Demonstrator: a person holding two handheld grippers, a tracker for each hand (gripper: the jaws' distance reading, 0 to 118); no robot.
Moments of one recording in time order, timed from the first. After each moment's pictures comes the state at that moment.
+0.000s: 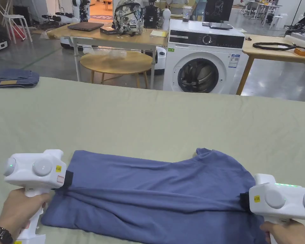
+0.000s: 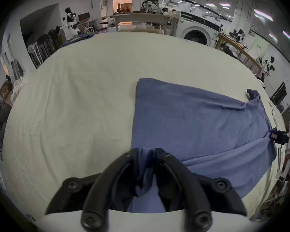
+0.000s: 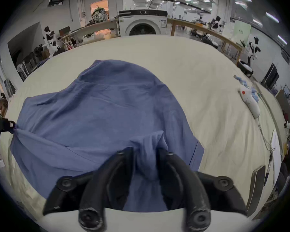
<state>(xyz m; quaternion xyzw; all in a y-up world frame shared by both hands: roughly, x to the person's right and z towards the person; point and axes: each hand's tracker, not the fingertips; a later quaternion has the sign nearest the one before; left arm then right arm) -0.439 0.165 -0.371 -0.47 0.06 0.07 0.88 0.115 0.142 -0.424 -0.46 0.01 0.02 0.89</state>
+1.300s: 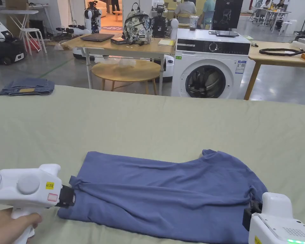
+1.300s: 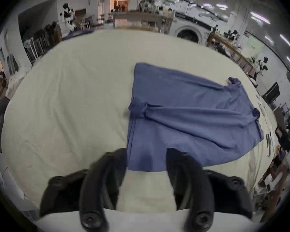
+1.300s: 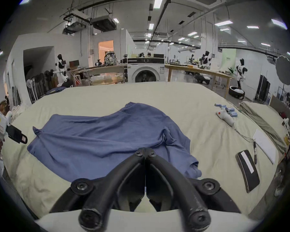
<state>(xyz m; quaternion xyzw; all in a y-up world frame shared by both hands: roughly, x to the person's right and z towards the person) -0.448 0.180 -0.294 -0.50 0.03 0.10 0.86 0.065 0.188 -0.258 -0.25 0.02 0.00 0.97</state>
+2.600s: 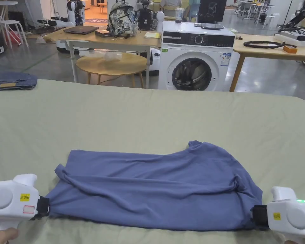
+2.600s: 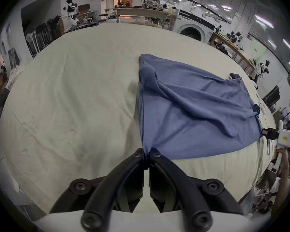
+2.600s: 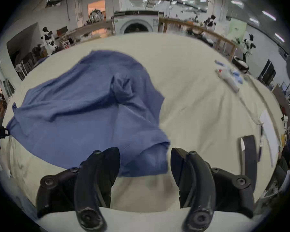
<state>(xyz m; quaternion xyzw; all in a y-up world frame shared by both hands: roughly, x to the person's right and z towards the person) -0.437 0.177 -0.243 -0.49 0.03 0.11 0.86 0.176 0.144 -0.338 -0.48 0.00 0.01 0.88</state>
